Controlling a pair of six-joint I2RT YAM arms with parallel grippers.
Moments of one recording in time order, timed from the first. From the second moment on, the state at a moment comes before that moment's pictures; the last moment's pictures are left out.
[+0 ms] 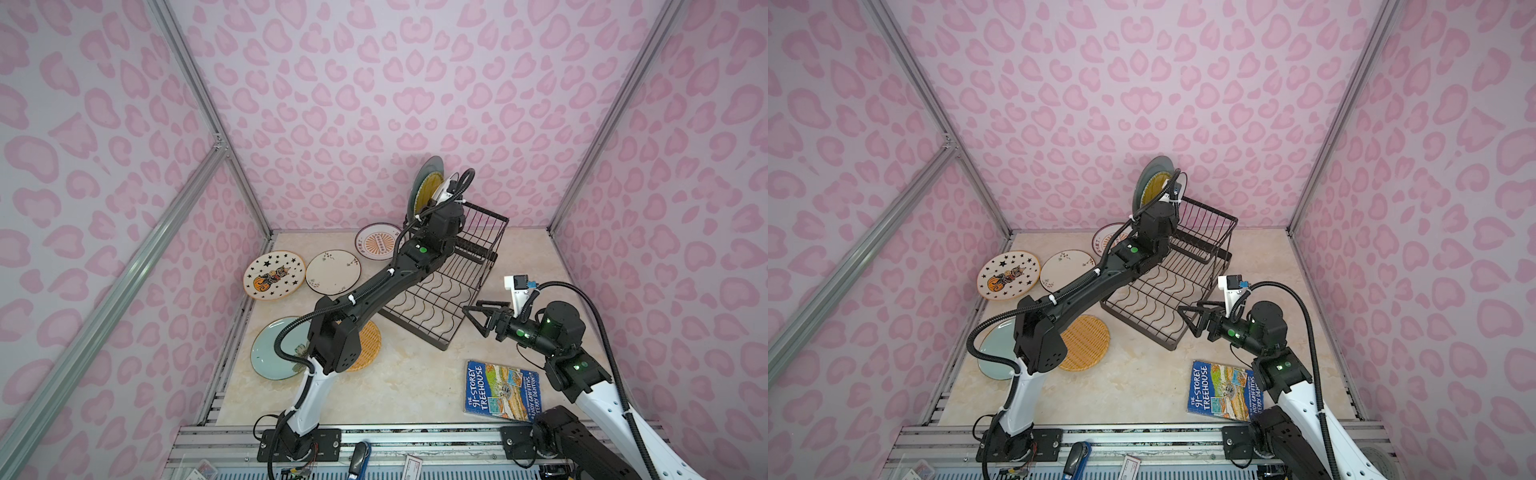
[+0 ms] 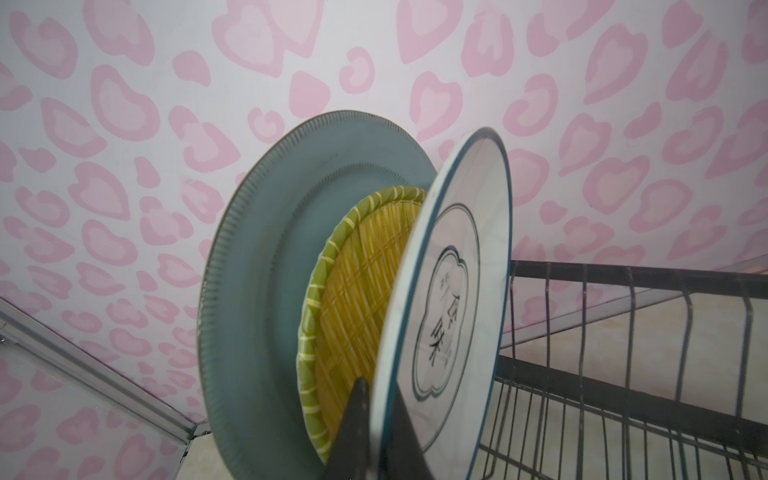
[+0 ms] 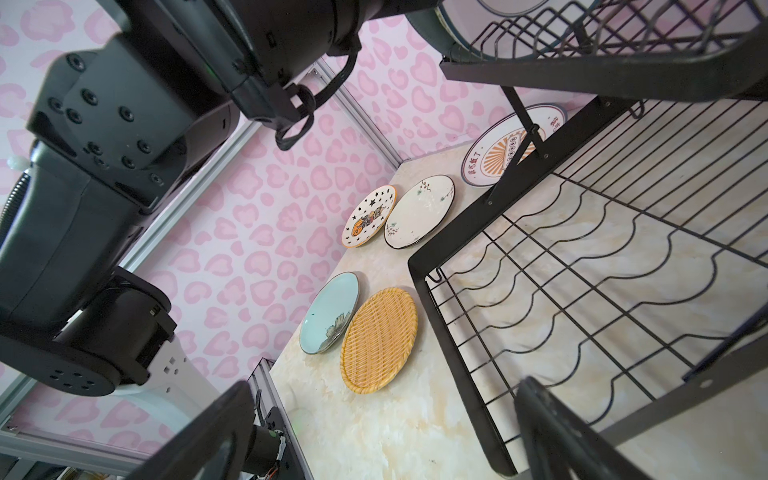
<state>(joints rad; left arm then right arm) -0.81 2.19 2.17 -0.12 -0.83 0.30 0.32 0.72 0.53 0.01 -0.59 0.63</state>
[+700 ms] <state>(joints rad) -0.81 2.20 2.23 -0.19 -0.88 0.27 0.32 0.71 0.53 -0.01 -0.60 0.61</state>
